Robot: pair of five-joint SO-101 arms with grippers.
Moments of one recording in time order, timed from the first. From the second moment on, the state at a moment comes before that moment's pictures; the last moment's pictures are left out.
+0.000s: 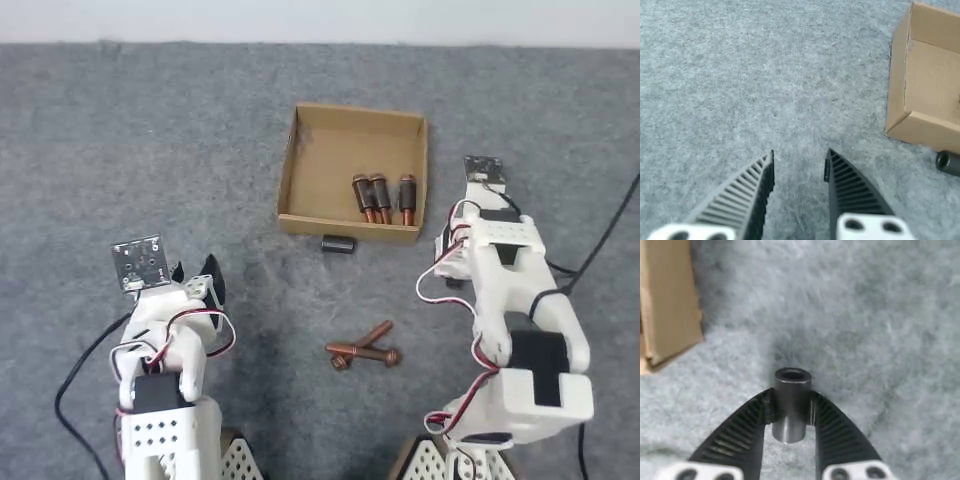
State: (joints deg) left arm -13.7 -92.2 97.6 45.5 10.9; right arm -0.3 3.7 35.3 50.2 -1.0
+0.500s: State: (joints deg) left arm -13.7 -92.2 97.6 45.5 10.9; right arm 0.6 0.5 34.7 69.8 -1.0
